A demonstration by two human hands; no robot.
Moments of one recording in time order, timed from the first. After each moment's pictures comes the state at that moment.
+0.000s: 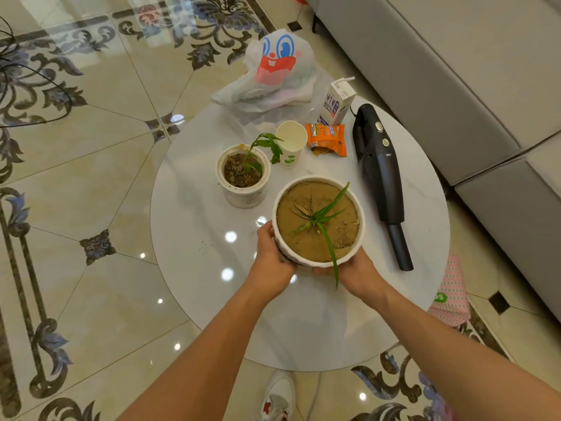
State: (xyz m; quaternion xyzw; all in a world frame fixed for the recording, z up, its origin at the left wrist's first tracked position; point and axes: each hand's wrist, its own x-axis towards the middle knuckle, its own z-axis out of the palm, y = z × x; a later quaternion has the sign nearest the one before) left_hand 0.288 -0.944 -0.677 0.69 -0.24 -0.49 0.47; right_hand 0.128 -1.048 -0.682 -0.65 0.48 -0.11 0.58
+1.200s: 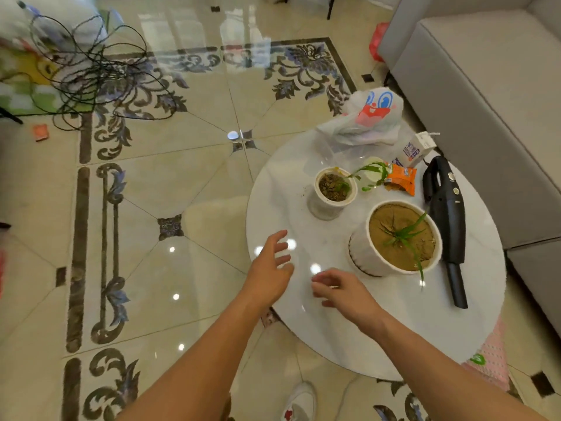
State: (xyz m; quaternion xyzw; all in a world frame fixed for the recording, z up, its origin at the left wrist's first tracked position) left_hand 0.374 -0.803 -0.601 0.74 -0.14 -0.45 0.48; right_hand 0.230 -0.924 -0.623 -0.69 0.45 0.10 0.57
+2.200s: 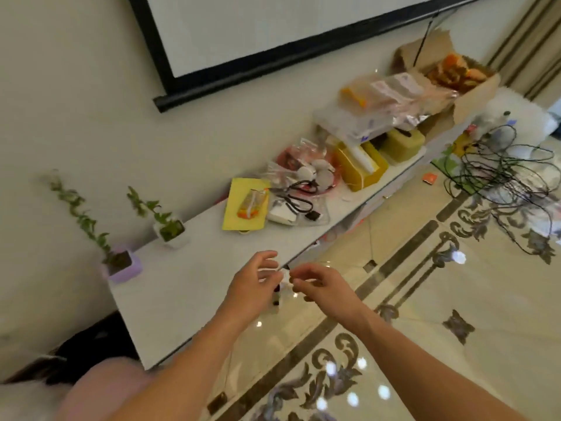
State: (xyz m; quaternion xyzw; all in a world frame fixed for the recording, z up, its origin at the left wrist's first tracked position) left_hand 0.452 0.057 -0.515 0.76 0.28 -0.06 0.58; right_hand 0.532 -0.106 -0.522 -0.81 -0.12 0.35 0.46
